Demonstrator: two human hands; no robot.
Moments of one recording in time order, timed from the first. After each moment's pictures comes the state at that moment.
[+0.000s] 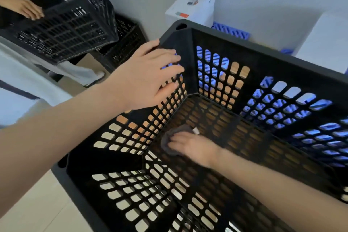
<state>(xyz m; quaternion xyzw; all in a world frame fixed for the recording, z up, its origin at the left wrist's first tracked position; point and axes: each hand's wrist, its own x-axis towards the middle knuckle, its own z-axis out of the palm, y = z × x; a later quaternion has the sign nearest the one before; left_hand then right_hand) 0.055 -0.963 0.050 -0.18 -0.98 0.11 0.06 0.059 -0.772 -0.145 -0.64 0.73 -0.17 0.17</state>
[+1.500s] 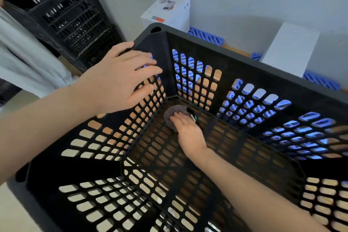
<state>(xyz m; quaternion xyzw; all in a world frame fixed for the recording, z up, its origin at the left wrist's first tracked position) 0.047 -0.965 0.046 -0.19 -0.98 0.09 0.07 0.035 -0.766 -0.163 -0.34 0.91 -0.23 0.07</state>
